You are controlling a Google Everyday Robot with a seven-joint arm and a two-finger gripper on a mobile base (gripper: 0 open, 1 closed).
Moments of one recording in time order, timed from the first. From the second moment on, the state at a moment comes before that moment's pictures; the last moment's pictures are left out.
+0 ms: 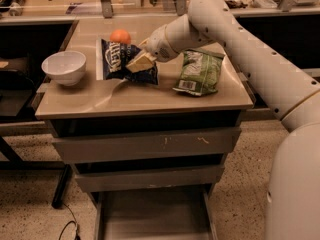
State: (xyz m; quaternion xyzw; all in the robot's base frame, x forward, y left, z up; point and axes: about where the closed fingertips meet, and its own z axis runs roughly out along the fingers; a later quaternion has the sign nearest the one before) arm 0.707 0.065 0.863 -0.60 0.65 0.25 0.40
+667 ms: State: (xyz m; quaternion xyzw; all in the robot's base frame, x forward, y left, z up) arm 0.707 0.065 0.863 -0.60 0.65 0.25 0.40
